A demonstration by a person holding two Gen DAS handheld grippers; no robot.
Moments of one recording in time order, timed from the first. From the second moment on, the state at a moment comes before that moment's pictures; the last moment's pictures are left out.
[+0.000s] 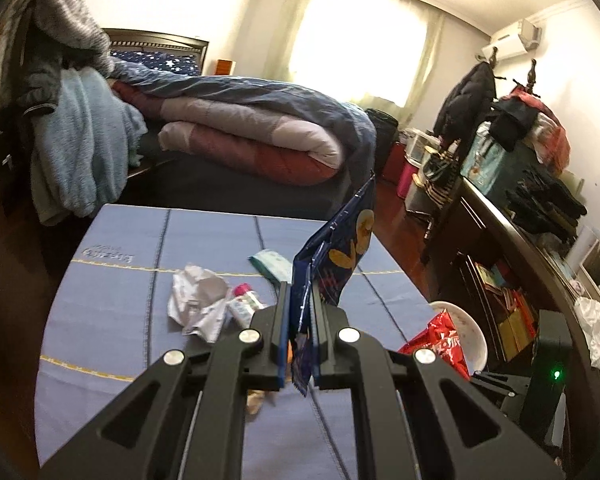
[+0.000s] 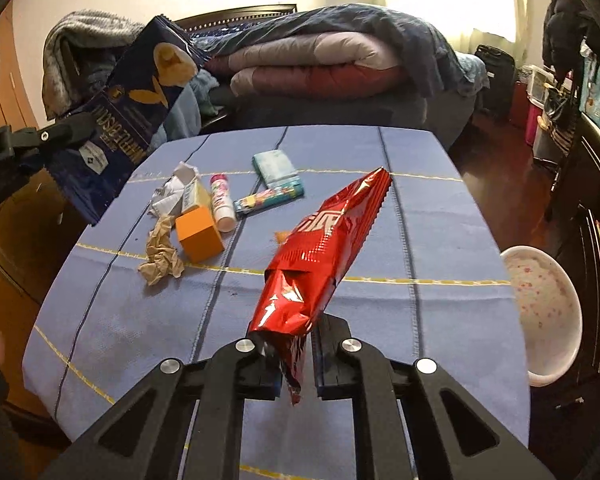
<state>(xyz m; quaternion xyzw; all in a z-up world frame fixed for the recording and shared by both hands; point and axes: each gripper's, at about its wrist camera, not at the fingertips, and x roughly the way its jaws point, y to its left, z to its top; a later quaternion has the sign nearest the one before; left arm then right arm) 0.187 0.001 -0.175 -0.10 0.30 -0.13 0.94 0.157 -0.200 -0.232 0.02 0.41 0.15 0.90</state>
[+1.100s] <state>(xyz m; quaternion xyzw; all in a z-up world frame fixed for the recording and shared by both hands) 0.207 -0.132 -0.177 -0.03 0.32 -0.23 0.92 0.160 -0.318 -0.244 0.13 0.39 0.10 0.91</state>
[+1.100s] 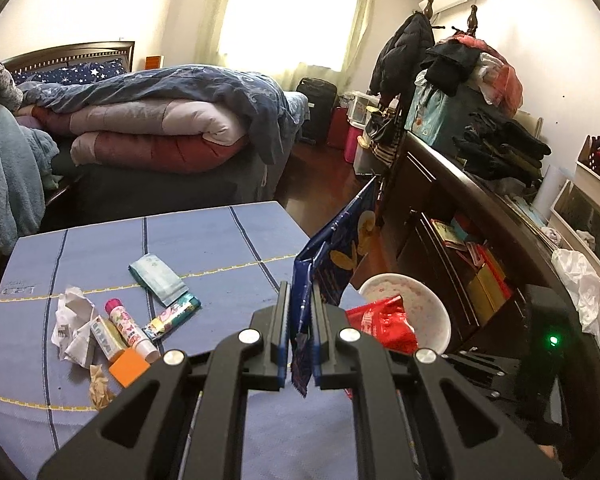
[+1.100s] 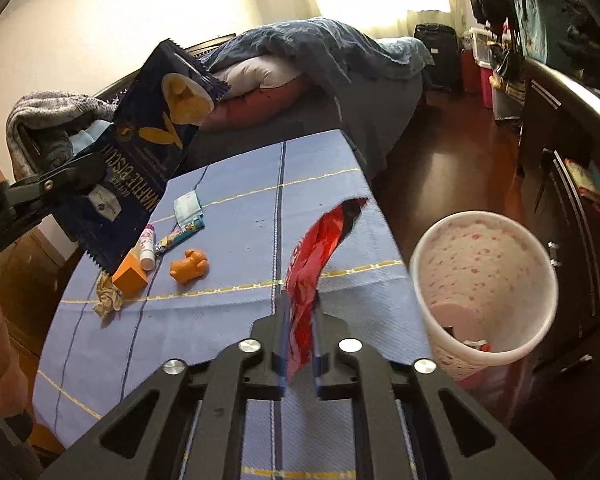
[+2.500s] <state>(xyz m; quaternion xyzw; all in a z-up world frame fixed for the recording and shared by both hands) 0.244 -0.315 -0.201 0.02 0.33 -0.36 0.87 0.135 -0.466 -0.228 0.15 0.35 -0.07 0.92</state>
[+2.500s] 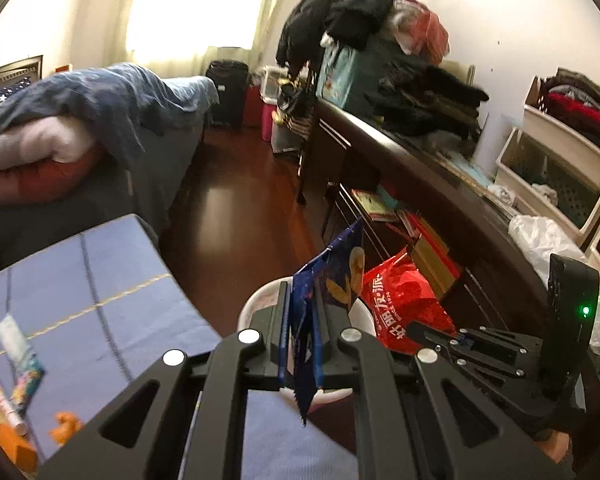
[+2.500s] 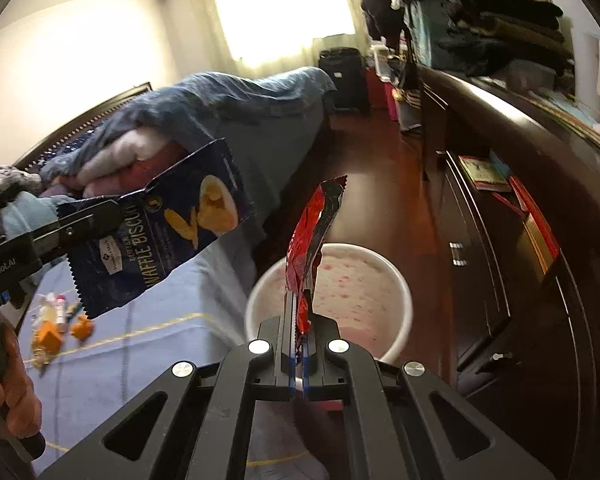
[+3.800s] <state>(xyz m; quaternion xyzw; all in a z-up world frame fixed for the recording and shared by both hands) 0.335 -0.133 -0.250 -0.05 0.40 0.06 0.91 0.180 -0.363 -0.220 0.08 0.36 0.01 0.93</state>
